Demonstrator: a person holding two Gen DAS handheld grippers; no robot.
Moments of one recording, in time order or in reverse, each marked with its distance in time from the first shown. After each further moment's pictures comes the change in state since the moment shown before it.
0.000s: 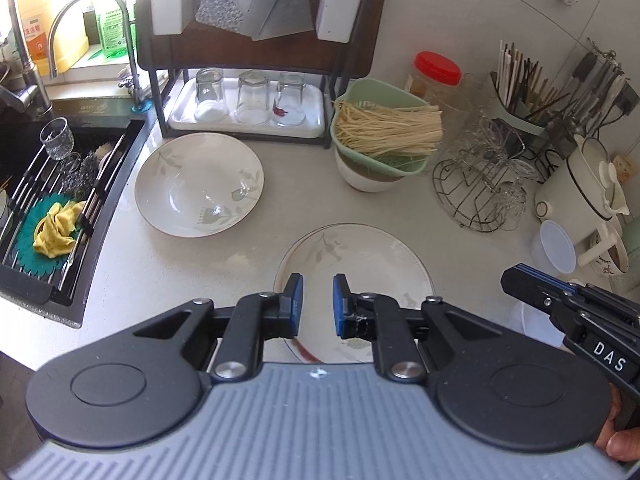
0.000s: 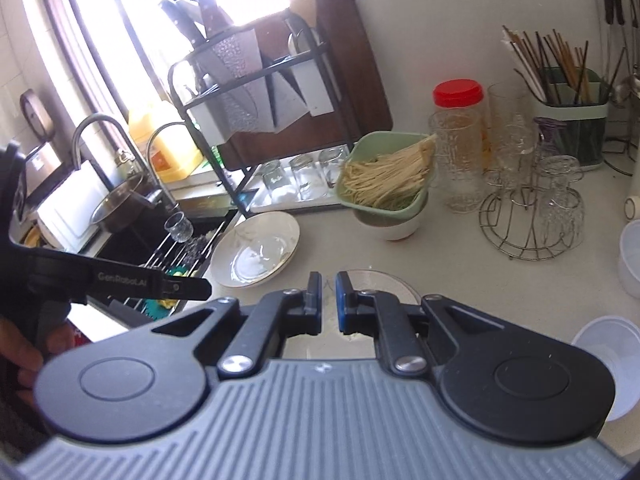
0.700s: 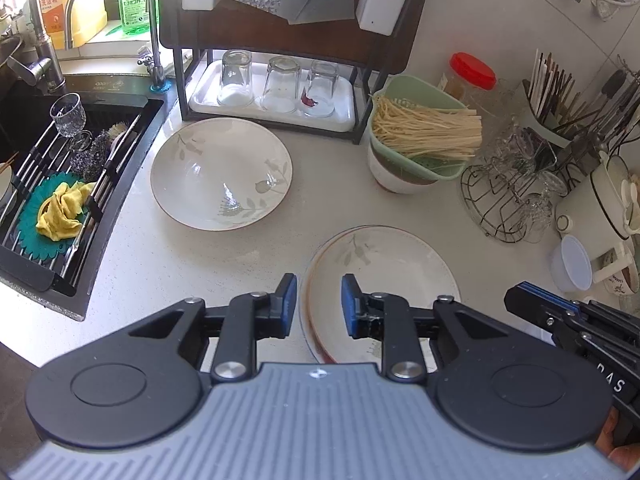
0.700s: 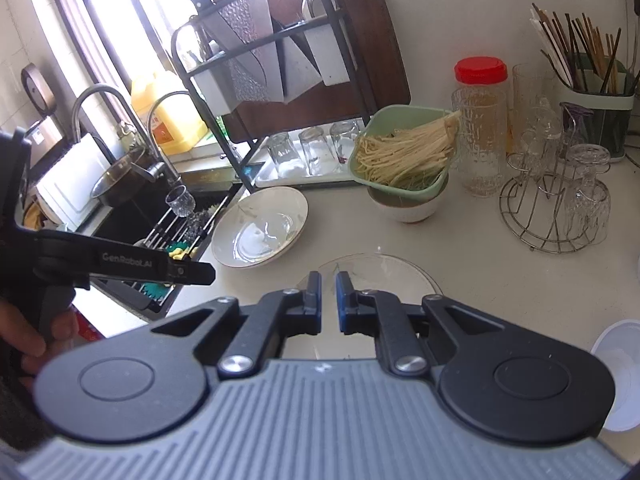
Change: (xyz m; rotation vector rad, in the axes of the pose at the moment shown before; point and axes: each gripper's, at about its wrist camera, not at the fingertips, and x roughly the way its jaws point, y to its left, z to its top) left arm 0.025 0.031 0.011 -0.062 0.027 0.019; right arm 0.035 0.009 0.001 -0.024 0.080 0.005
